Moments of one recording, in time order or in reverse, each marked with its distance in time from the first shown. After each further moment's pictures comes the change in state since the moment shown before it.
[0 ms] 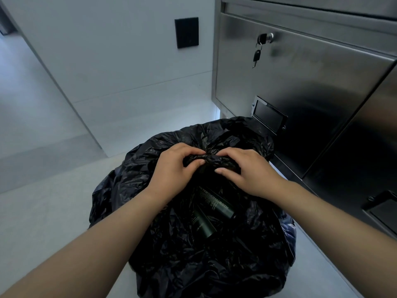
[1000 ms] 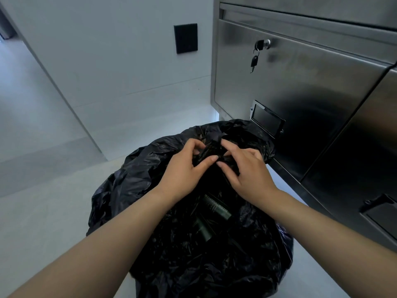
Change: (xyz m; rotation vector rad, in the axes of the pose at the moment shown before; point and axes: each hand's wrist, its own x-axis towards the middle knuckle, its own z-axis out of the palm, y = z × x) left_hand 0.007 0.015 0.009 -0.116 -0.081 -0.155; right_hand -0.005 -0.008 0.014 -0.052 0.371 -0.001
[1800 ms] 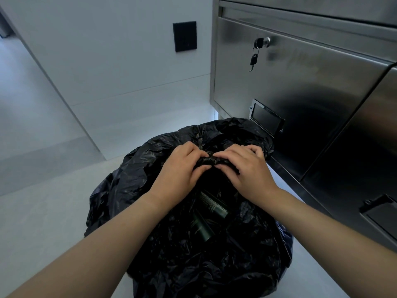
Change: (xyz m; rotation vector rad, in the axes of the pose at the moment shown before) left_hand -0.004 -0.009 -0.003 0.381 0.010 0.376; right_hand 0.000 0.006 -0.001 -0.089 -0.010 -0.092
